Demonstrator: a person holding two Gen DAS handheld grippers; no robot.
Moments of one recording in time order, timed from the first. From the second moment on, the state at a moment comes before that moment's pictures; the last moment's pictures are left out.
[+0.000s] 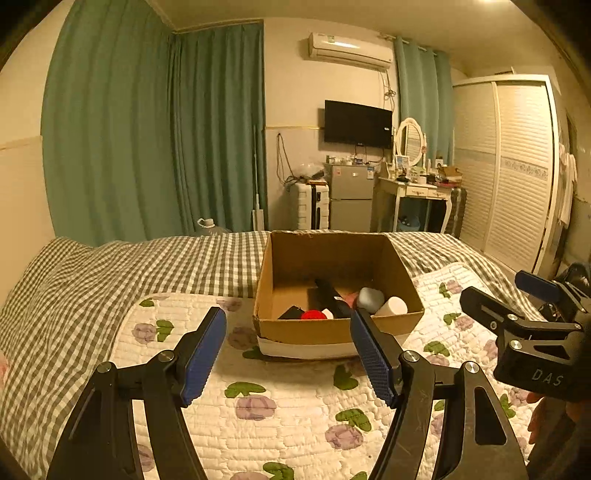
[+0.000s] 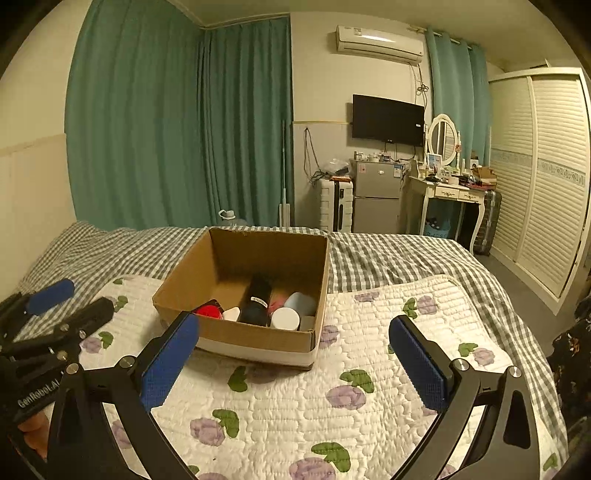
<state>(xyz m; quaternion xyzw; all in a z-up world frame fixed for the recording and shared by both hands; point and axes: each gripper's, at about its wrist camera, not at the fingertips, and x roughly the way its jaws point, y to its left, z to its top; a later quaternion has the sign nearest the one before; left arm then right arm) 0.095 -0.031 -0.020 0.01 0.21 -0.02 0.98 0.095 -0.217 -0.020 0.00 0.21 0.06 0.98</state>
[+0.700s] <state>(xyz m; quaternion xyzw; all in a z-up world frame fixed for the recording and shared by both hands) 0.095 -0.029 -0.018 0.02 0.21 -0.03 0.98 0.103 -0.214 -0.029 0.01 0.23 0.05 0.97</state>
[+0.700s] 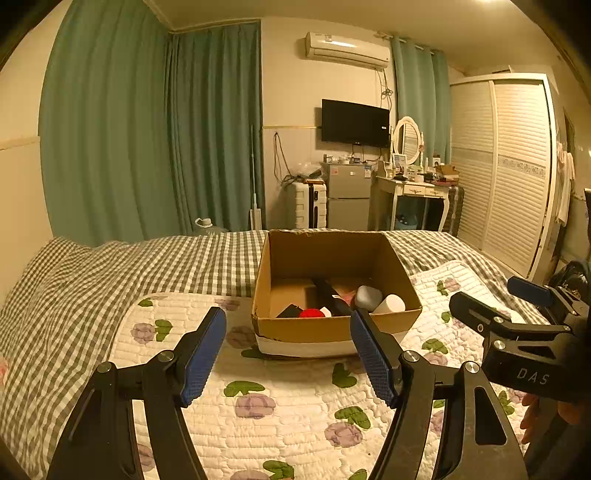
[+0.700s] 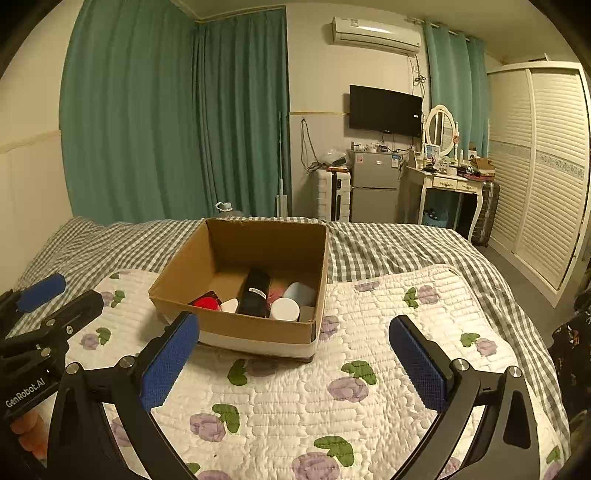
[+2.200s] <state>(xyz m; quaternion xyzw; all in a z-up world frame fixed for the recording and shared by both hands) 0.099 -0.024 -0.025 0.01 0.24 -0.03 0.97 0.103 -0.211 -0.034 0.01 0.24 0.05 0.97</state>
